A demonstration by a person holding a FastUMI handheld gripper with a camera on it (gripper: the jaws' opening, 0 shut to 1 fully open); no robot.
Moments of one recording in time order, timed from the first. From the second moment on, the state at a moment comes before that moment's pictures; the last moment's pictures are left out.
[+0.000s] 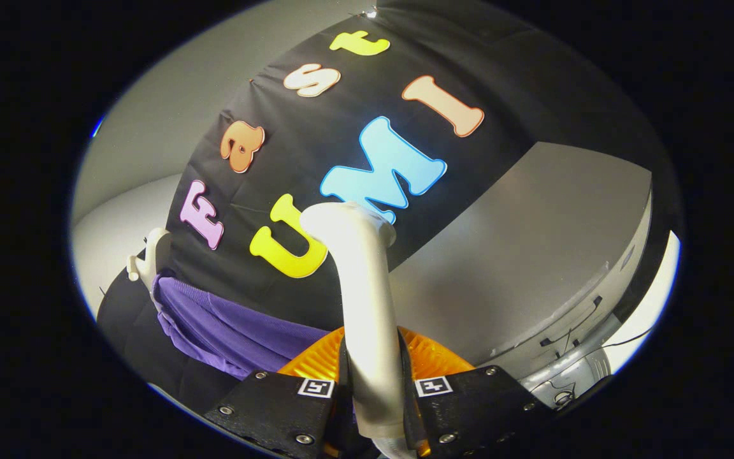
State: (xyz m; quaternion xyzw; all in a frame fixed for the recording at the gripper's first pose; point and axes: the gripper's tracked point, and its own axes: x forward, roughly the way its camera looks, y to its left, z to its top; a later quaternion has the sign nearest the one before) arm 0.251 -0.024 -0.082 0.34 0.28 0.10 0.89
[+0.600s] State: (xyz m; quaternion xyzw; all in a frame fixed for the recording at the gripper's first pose) arm 0.181 0.113 0.012 0.20 0.11 0.09 0.97
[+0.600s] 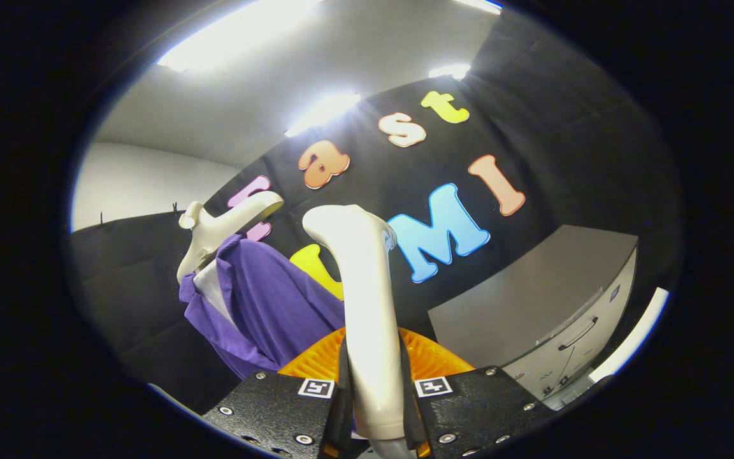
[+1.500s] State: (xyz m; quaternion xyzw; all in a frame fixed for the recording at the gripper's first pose) arm 0.196 0.228 -0.010 0.00 0.03 0.07 1.00
